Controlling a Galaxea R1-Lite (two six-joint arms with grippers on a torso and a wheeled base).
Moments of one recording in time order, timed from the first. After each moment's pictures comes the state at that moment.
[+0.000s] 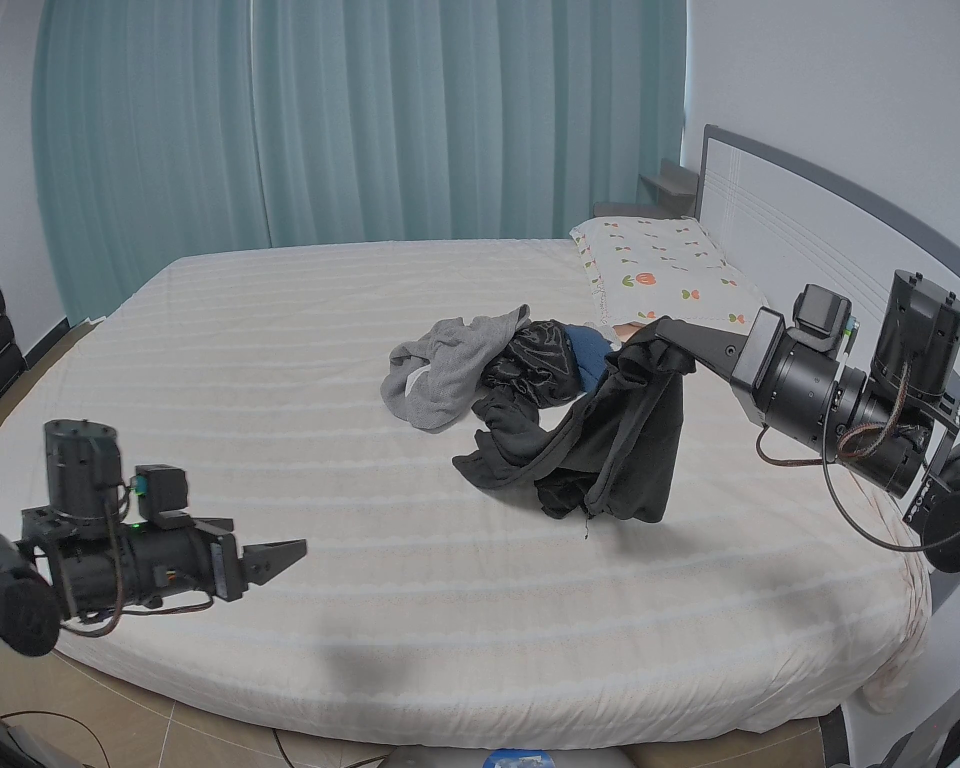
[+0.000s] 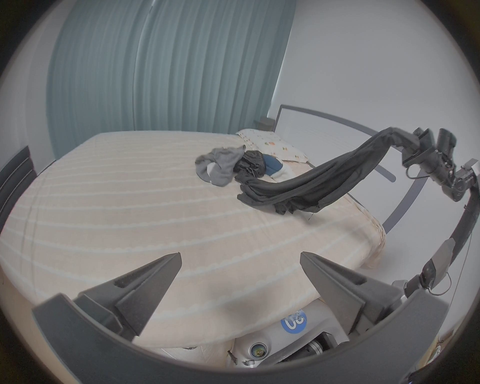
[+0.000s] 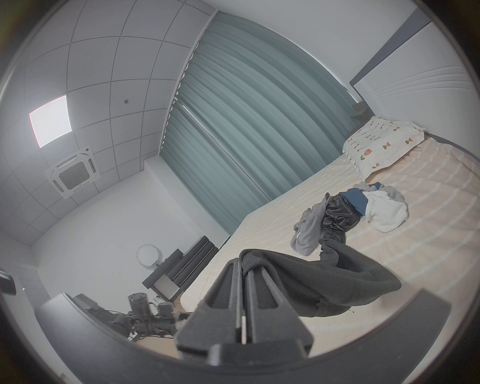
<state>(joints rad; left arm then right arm) -0.26 1.51 -0.47 -0.48 -0.18 -0.11 0.52 1.56 -0.75 -0.87 0.17 0.68</state>
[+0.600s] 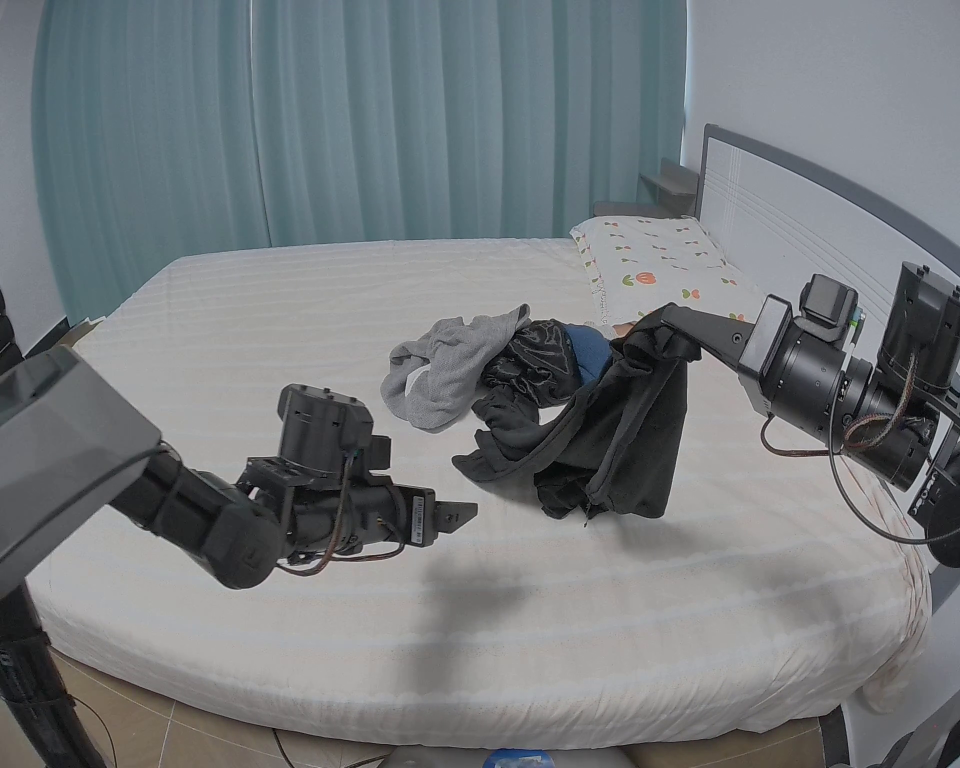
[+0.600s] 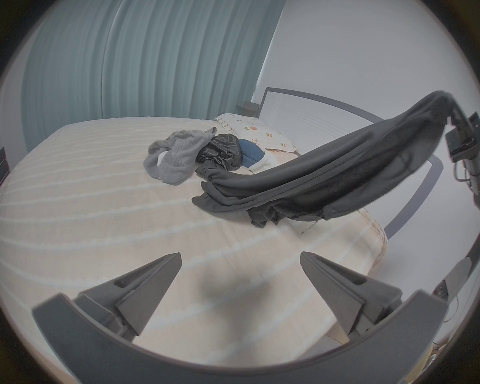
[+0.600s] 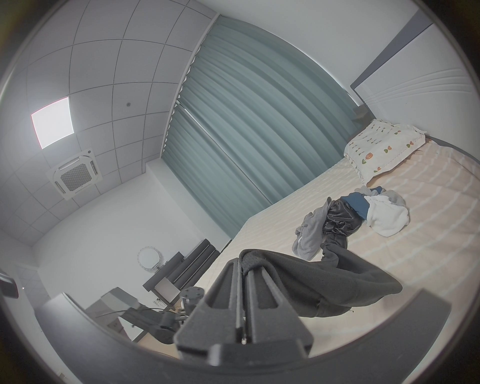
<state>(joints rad) -0.49 2.07 -0.97 -0.53 -0.09 -0.22 0.51 1.55 -0.76 -0.87 0.17 0.68</state>
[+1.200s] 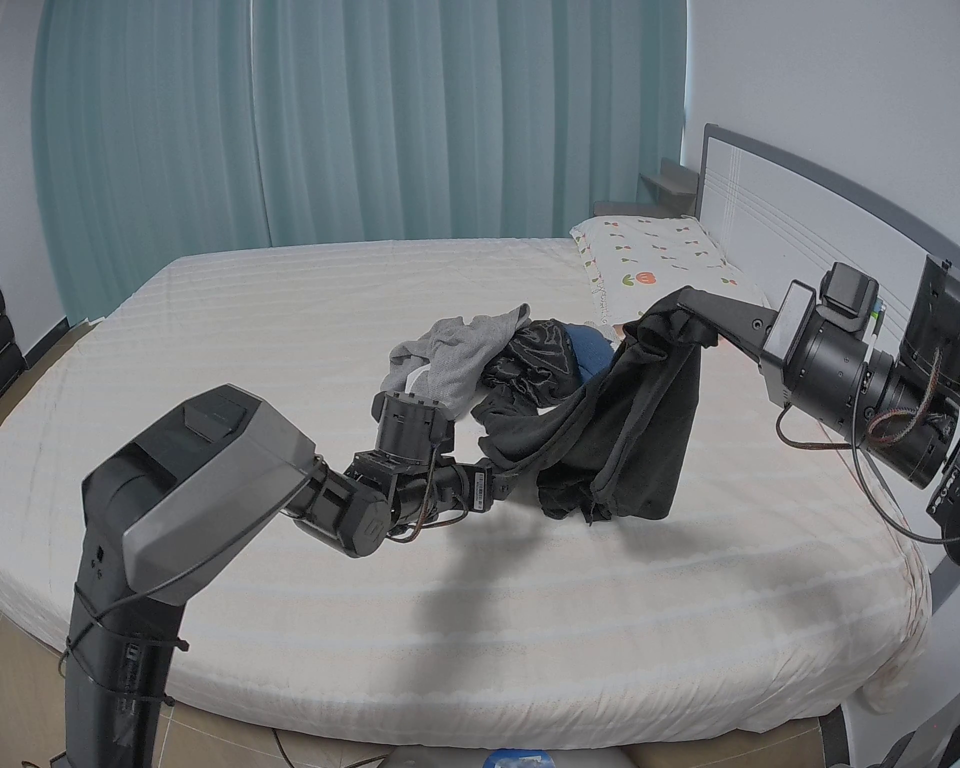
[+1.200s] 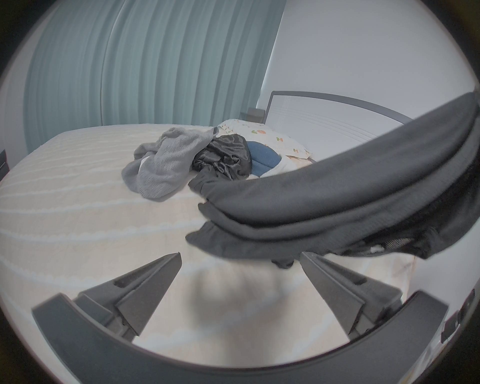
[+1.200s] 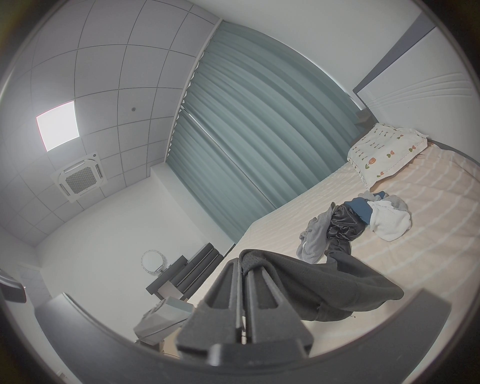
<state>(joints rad) -0.49 2.48 -1.47 -0.52 -0.04 -0.21 0.51 1.50 -0.75 -0.87 0.17 0.69</state>
